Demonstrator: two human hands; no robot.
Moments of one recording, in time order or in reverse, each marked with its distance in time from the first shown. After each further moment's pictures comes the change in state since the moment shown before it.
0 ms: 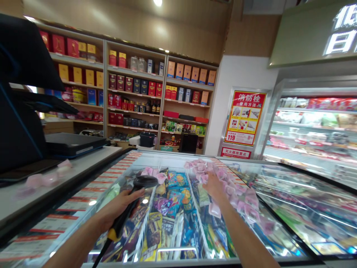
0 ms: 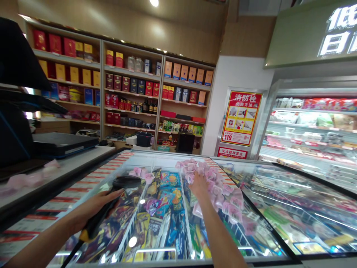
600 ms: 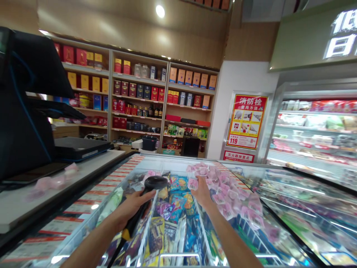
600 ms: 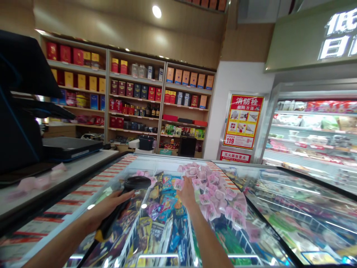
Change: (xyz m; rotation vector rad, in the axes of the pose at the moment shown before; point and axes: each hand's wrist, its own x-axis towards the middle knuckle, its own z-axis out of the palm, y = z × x) left_hand 0.002 0.004 0.017 0.000 -0.082 0.076; right_hand -0.006 -0.042 0.043 0.459 0.197 -0.269
